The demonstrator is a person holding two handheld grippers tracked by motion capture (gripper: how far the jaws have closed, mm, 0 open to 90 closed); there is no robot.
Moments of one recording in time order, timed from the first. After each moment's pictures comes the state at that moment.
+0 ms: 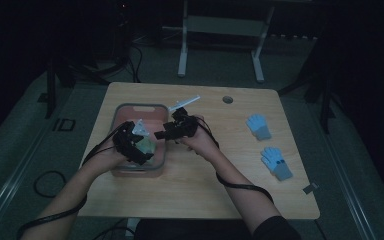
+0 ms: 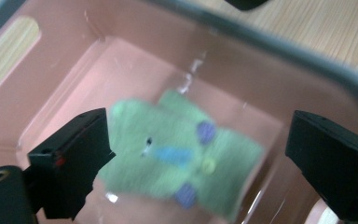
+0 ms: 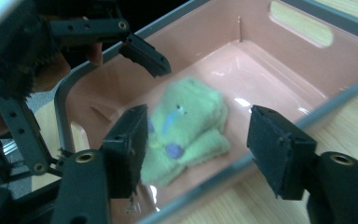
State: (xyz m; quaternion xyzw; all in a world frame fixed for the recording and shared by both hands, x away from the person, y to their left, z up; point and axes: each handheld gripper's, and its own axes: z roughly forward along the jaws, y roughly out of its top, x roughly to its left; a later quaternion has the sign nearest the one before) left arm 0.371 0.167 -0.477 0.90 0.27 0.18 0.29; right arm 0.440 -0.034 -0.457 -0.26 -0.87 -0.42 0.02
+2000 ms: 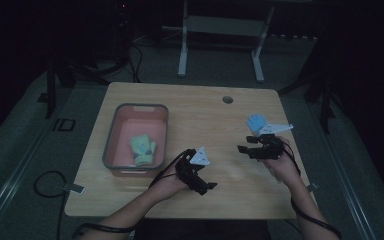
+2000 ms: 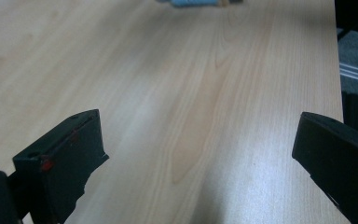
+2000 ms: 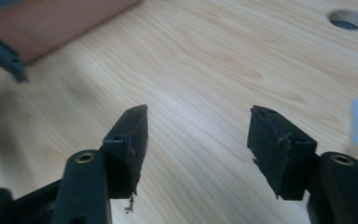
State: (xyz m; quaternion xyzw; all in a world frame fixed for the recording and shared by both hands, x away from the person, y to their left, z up) left arm 0.327 0.000 -0.525 0.88 0.17 0.07 0.43; right arm 0.403 -0.292 -0.489 -0.33 -0.84 -0.41 -0.13
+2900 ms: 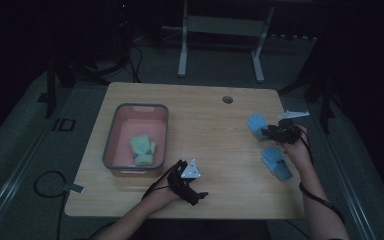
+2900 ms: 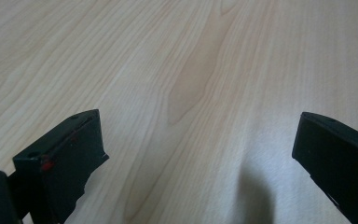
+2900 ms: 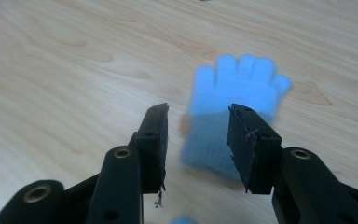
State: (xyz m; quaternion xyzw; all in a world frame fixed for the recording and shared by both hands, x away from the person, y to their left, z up) left arm 0.310 0.021 -0.564 0.88 0.18 0.09 0.43; right arm 0.469 -0.361 -0.497 -0.43 -0.81 -0.35 -0.20
